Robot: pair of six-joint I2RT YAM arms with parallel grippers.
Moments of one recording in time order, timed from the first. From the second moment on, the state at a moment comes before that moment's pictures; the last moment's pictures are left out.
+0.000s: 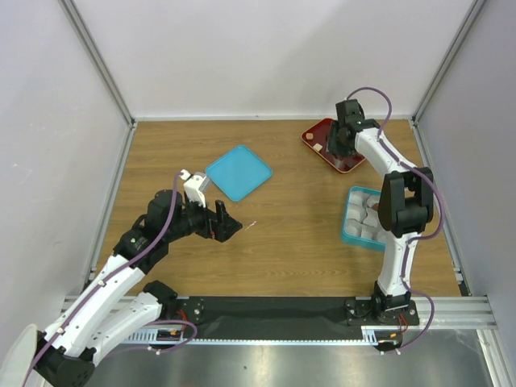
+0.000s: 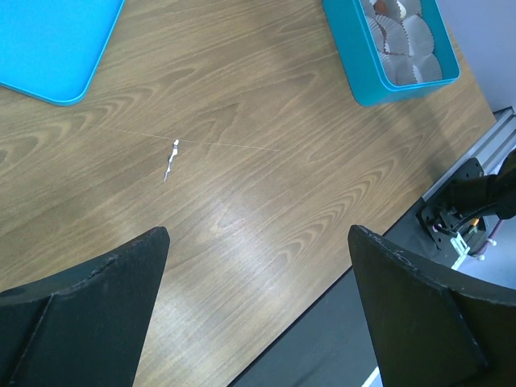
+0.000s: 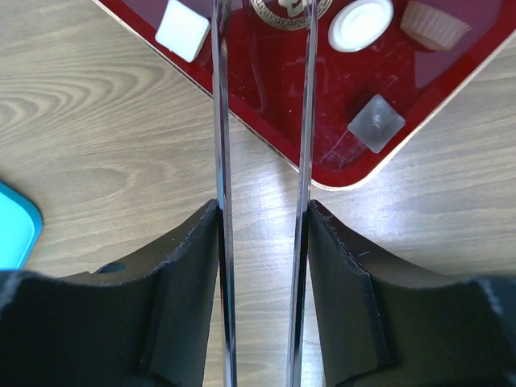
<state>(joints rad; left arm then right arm) -0.54 0.73 0.72 -0.46 0.28 -0.36 0.21 2.03 1.75 -0.64 0.14 0.36</state>
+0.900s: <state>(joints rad) -0.54 0.73 0.72 -0.46 0.26 -0.36 0.21 2.07 1.75 -0.62 0.12 0.36</state>
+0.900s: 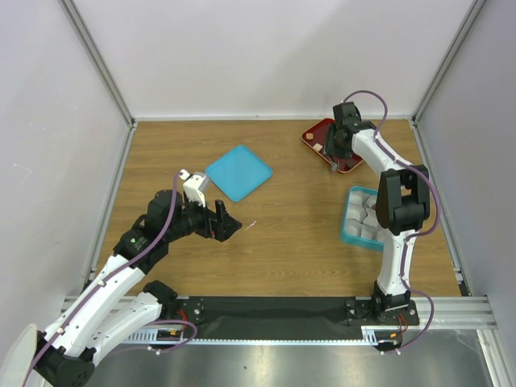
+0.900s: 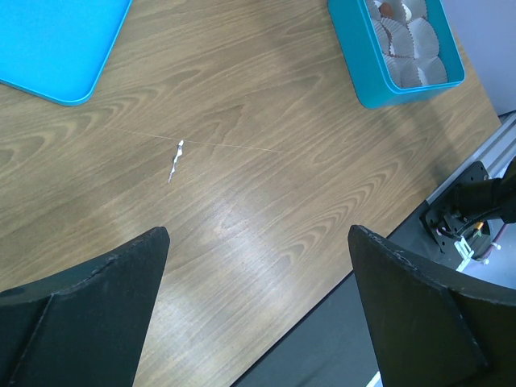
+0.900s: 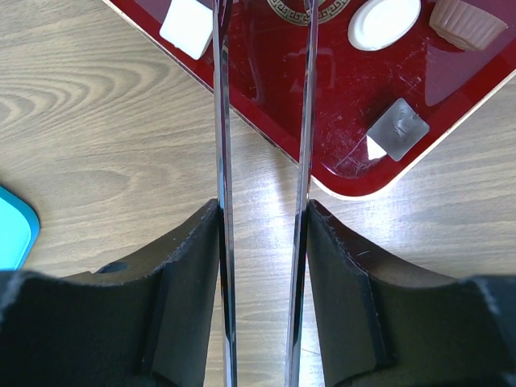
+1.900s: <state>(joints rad) -0.54 0.74 0.72 -0.46 0.26 -0.36 0.21 1.95 1.75 -0.69 0.13 0.34</state>
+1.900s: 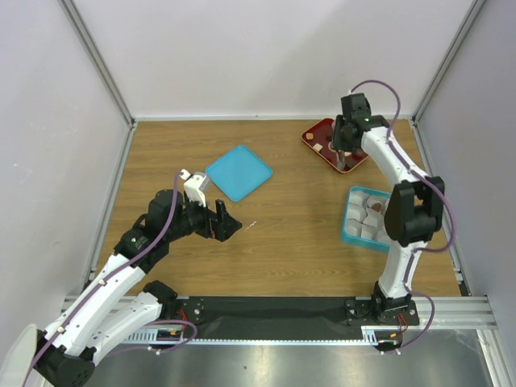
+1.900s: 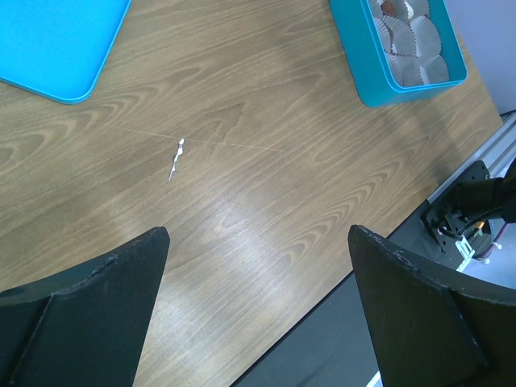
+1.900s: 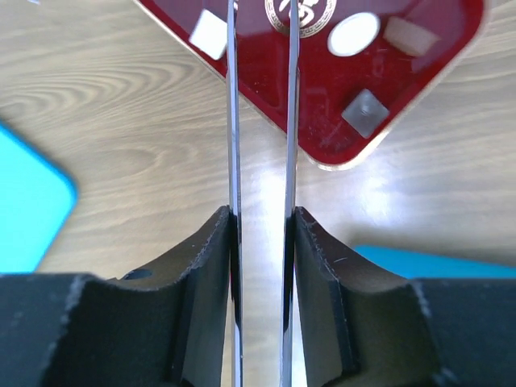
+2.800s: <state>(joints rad) -0.53 0.72 0.72 -0.46 0.27 -0.36 0.20 1.23 1.11 -0.93 0.12 0.40</state>
